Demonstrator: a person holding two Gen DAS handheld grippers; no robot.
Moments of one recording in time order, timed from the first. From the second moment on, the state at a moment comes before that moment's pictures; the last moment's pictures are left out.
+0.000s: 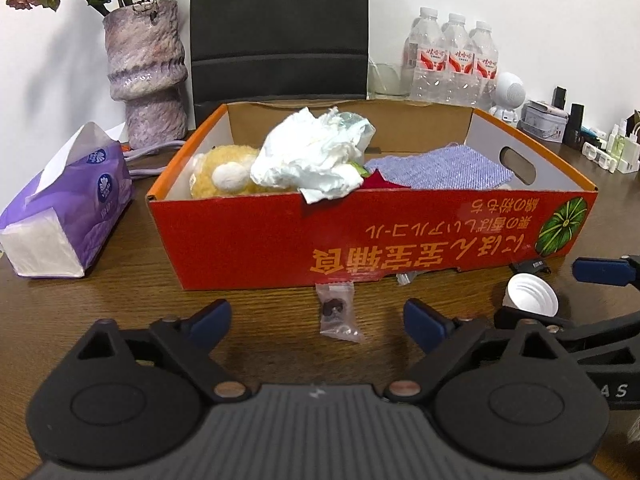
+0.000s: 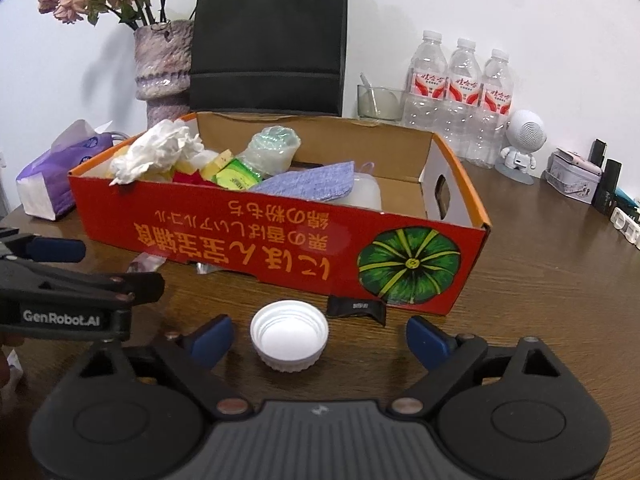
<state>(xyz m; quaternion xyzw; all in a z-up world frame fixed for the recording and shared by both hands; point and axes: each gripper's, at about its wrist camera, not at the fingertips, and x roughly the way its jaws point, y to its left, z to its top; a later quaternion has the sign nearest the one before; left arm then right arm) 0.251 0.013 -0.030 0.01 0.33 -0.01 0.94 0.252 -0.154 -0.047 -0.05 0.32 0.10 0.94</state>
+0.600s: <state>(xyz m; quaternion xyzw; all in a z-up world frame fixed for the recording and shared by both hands) 0.231 0.021 -0.017 -0.01 0.30 -0.04 0.95 0.239 -0.161 -0.038 -0.02 0.29 0.14 0.95</state>
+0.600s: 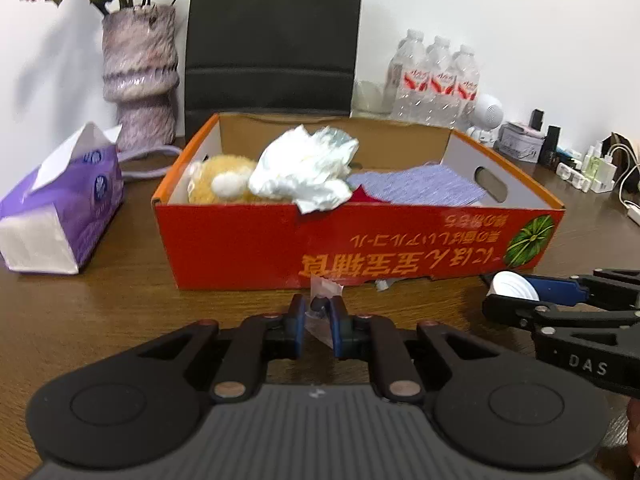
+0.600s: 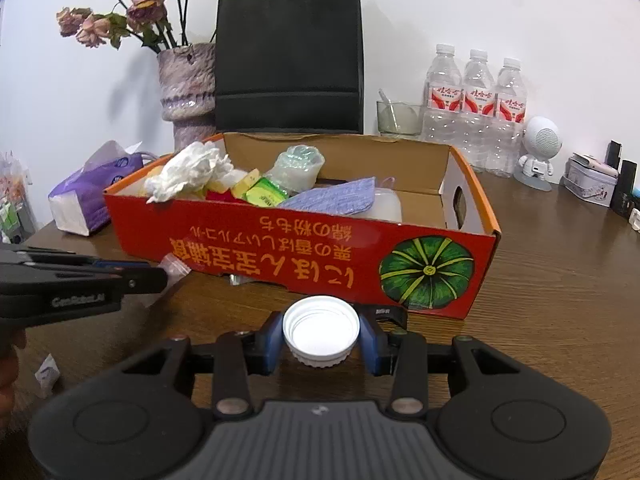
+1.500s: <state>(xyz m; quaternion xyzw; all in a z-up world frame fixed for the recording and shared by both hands) 0.244 0.029 0.071 -0.08 0.16 -0.05 0.98 0.261 -0.172 0.045 0.02 0.18 0.14 0.97</state>
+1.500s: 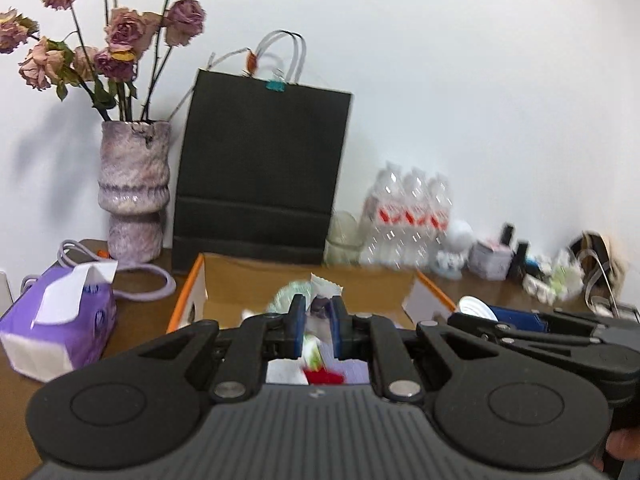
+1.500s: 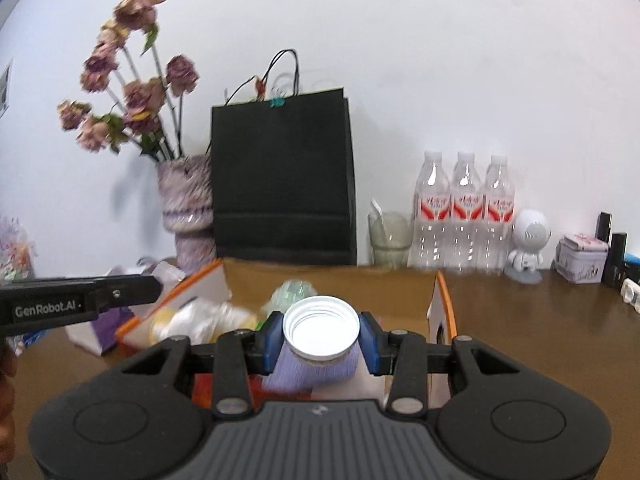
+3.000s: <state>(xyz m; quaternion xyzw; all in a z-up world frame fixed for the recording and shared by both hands) 0.320 0.043 0.043 -0.07 0.21 0.03 0.97 0.350 -0.174 0.022 0.01 0.27 0.11 0.96</state>
